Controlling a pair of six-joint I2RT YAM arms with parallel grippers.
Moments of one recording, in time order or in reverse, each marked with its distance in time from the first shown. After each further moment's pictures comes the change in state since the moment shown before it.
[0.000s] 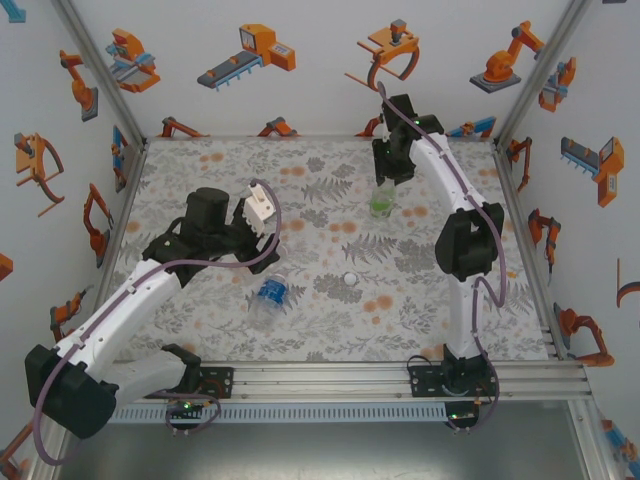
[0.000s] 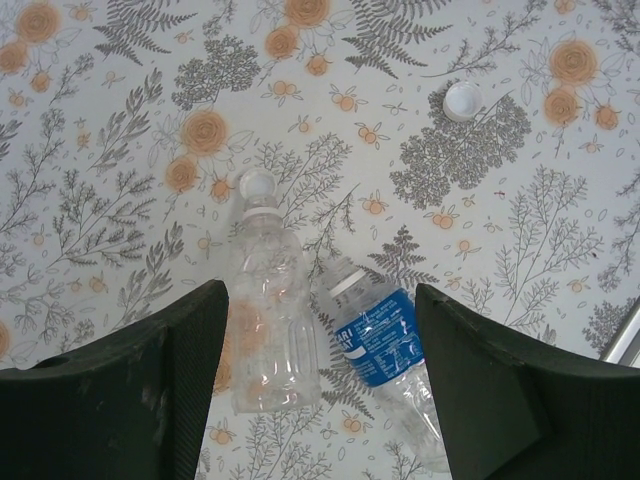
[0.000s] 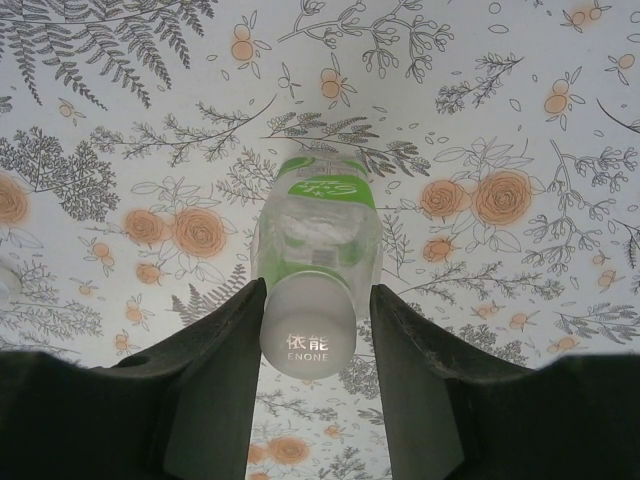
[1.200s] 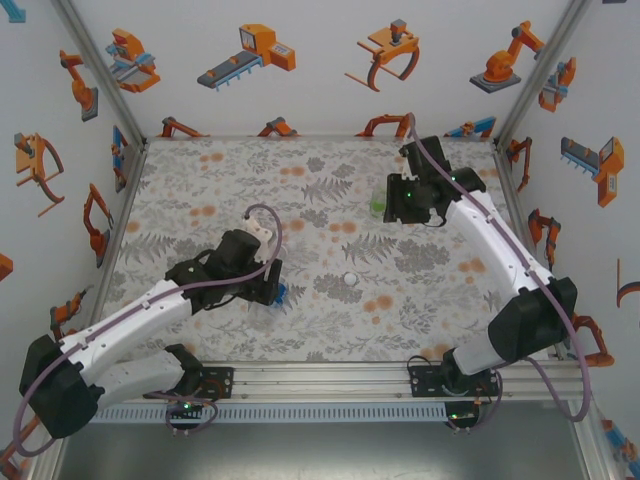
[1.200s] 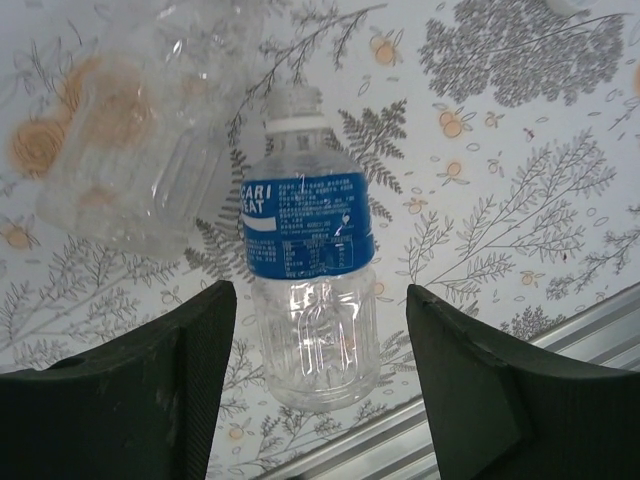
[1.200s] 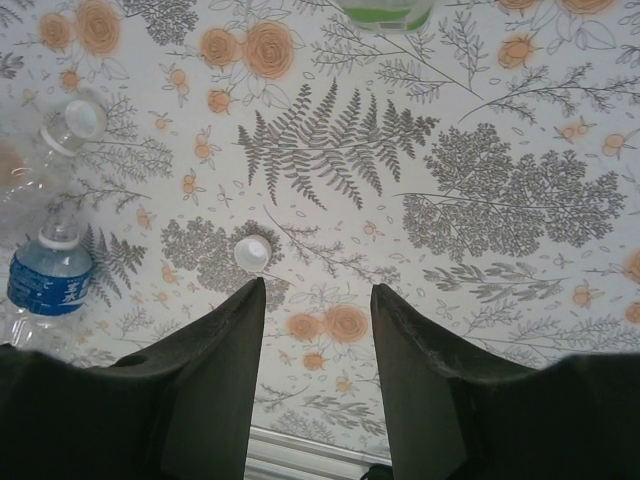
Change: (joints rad) left arm -0.243 -0.047 -0.210 -0.101 -0.432 -0.671; right arm 0.067 -0.674 -0.729 0.178 -0.089 0.171
